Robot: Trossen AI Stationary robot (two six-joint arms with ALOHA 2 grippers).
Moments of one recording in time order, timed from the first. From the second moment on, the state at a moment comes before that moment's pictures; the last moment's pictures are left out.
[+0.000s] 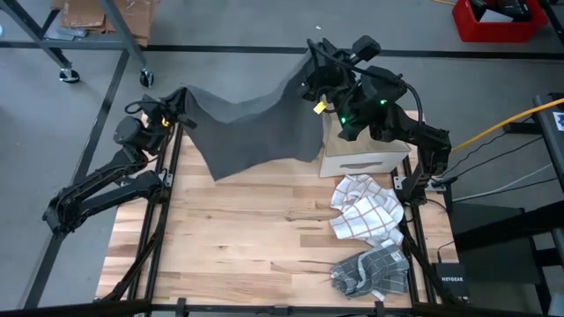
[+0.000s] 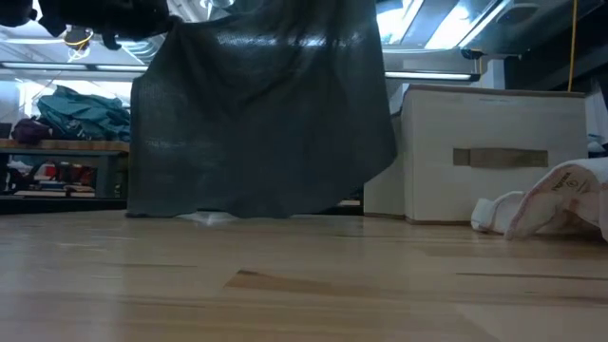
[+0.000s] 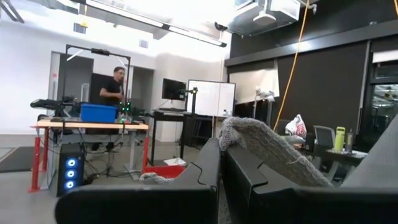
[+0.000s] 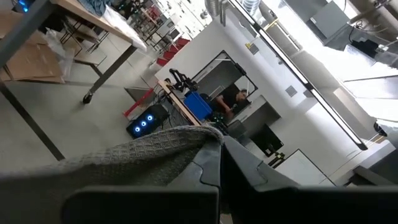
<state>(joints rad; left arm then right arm) 0.76 0.53 0.44 0.44 -0.29 0.00 0.02 1.80 2.36 -0.19 1.27 -1.16</state>
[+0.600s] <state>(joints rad) 0.76 0.51 0.44 0.48 -0.47 0.20 0.02 1.80 2.36 -0.18 1.27 -1.21</state>
